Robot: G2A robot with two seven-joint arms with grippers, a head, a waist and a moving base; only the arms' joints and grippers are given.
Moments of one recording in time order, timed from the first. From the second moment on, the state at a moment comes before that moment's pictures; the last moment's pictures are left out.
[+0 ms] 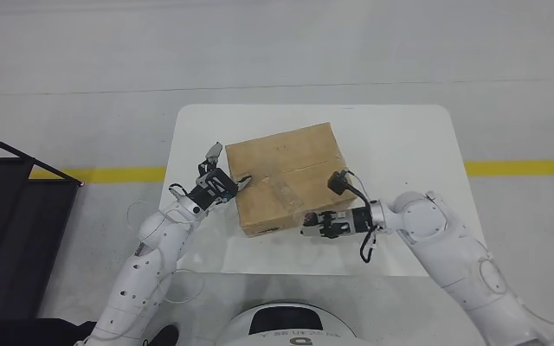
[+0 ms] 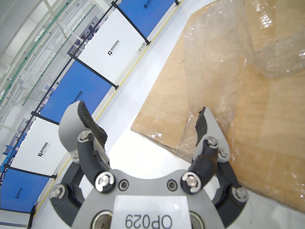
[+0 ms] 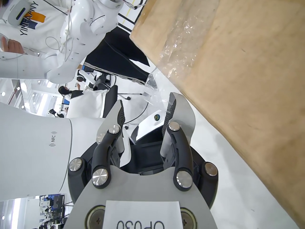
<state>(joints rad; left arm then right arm) 1.52 -1.22 -1.31 -1.61 2.03 -0.20 0.34 -1.32 -0.94 1.10 -1.63 0.08 -0.56 1.13</state>
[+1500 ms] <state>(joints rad) 1.52 -1.22 -1.31 -1.61 2.03 -0.20 0.34 -1.48 -0.90 1.34 -1.83 -0.10 -0.22 0.75</state>
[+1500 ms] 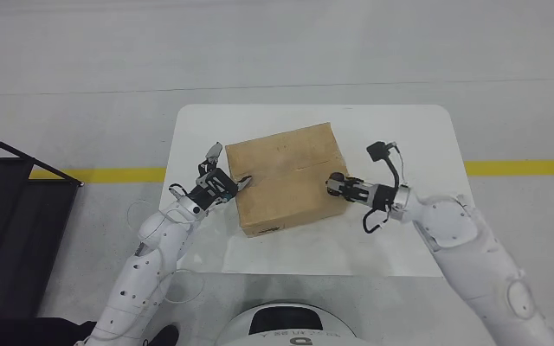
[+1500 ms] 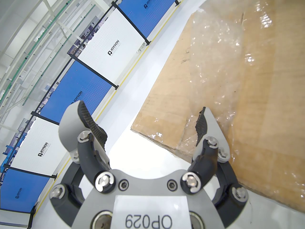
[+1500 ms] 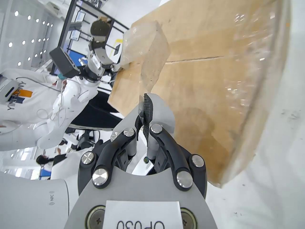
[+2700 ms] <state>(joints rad) 1.52 -1.22 -1.31 -1.61 2.03 -0.20 0.34 -1.57 -0.92 1.43 -1.99 -0.14 -0.01 0.50</state>
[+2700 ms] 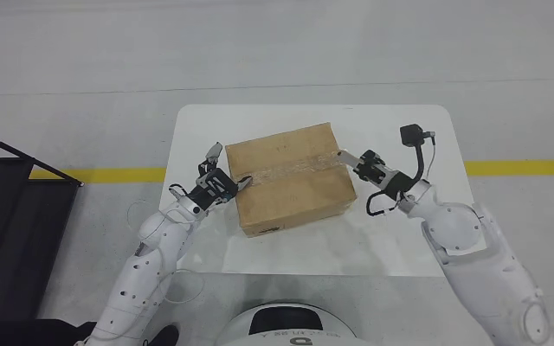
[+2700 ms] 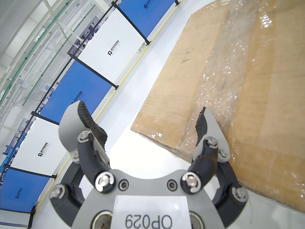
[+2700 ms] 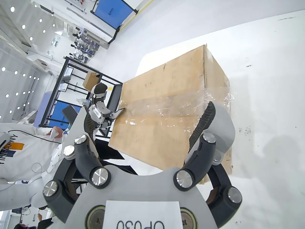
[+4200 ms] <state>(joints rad) 1.52 -1.22 -1.31 -1.61 2.03 -0.20 0.34 -0.73 -1.21 0.61 -1.35 0.23 0.18 0.82</state>
